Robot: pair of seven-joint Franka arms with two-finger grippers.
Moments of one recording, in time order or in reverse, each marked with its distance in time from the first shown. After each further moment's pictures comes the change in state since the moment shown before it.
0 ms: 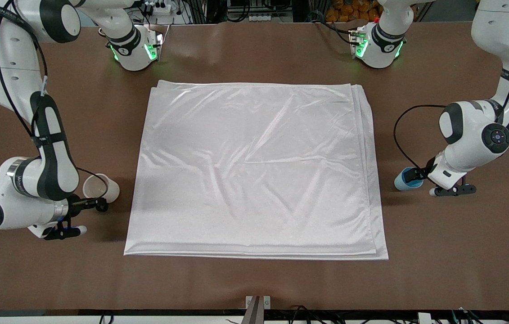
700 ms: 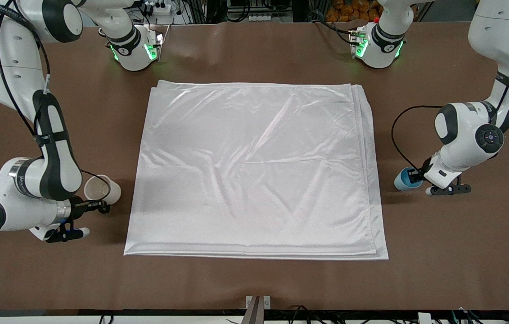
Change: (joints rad) left arm 0.002 0.024 0.000 -0.026 0.000 0.054 0.003; right arm 0.025 0.000 0.009 0.032 0.003 -0.001 0.022
